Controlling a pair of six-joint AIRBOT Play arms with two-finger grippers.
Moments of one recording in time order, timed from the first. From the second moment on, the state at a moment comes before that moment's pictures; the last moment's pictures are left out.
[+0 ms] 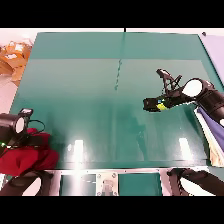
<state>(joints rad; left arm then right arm) 0.03 -0.85 0.49 1.87 -1.31 -1.74 0.20 -1.13 0.96 -1.20 1.12 1.61</state>
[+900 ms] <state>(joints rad) -0.49 -1.22 1.37 1.37 -1.20 -1.59 0.20 -1.13 0.96 -1.20 1.13 1.61</state>
